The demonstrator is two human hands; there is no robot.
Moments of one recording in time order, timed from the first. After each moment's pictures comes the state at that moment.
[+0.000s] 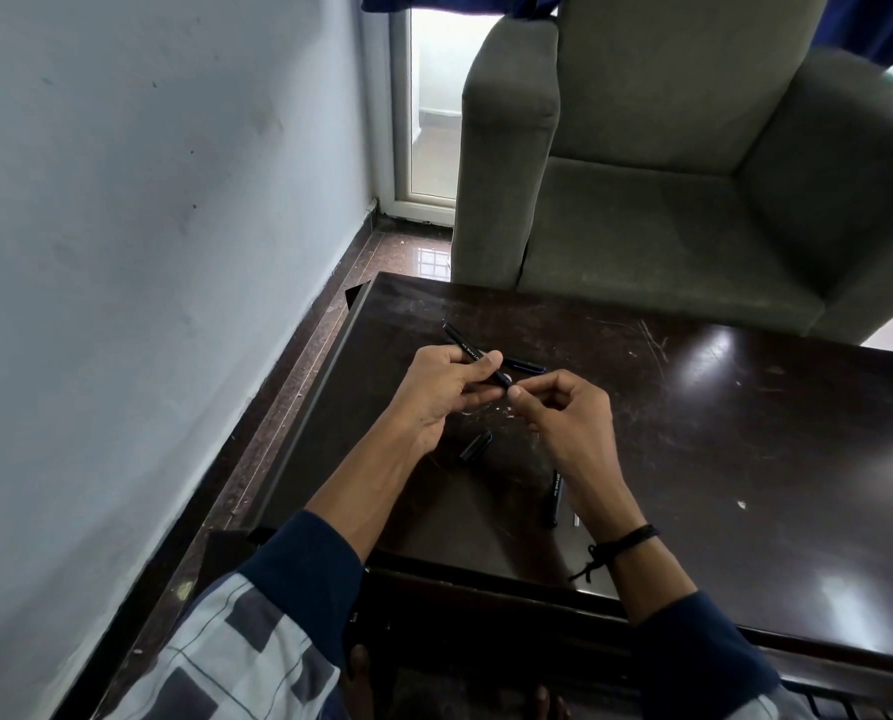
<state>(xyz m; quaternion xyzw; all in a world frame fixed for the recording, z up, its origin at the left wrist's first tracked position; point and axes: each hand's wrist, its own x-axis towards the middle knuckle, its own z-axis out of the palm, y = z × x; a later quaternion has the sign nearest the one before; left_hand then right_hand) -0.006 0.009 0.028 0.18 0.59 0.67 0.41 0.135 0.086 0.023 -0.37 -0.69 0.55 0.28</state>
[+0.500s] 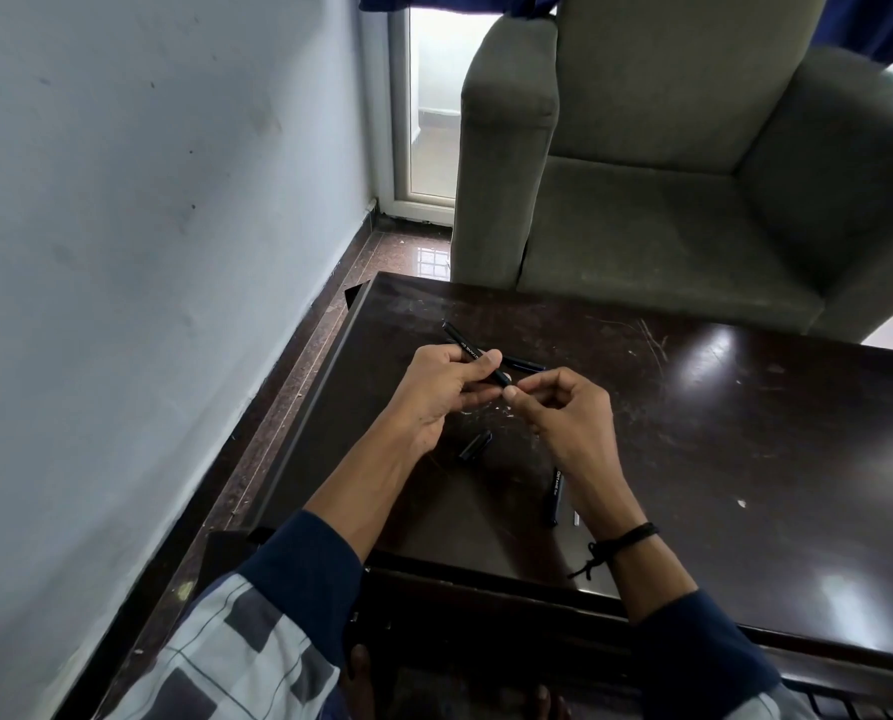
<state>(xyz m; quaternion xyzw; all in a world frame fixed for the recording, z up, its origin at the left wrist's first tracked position) -0.007 0.010 0.026 0.18 0.59 0.67 0.41 0.135 0.087 0.022 -0.37 -0.69 0.55 0.28</state>
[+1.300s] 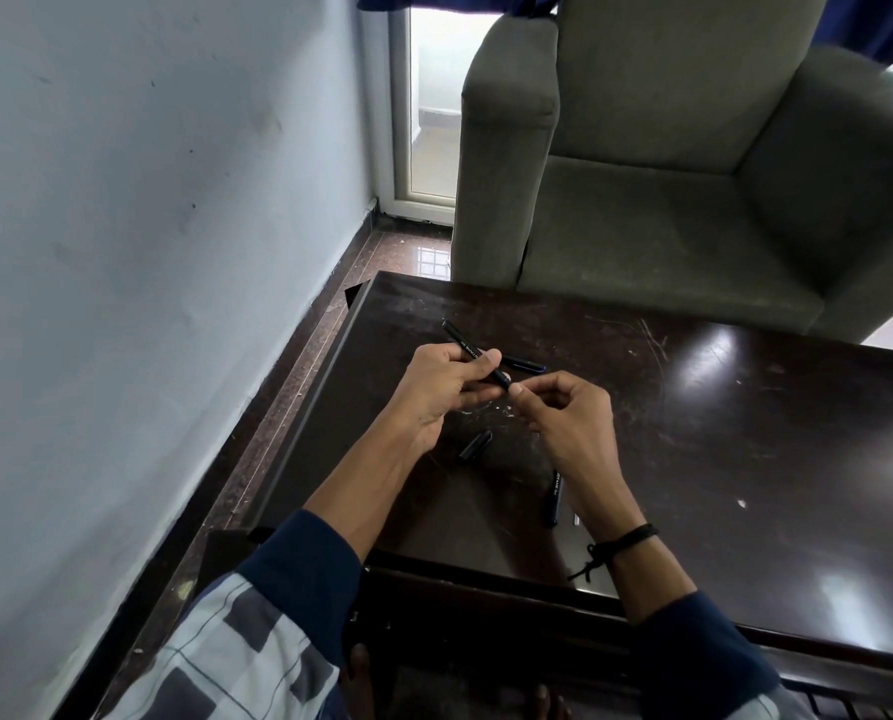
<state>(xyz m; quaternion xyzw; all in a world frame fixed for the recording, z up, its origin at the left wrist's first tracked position) -0.008 0.010 0.026 0.17 0.59 0.67 0.41 0.134 0.086 0.020 -0.39 -0.70 0.54 0.28</state>
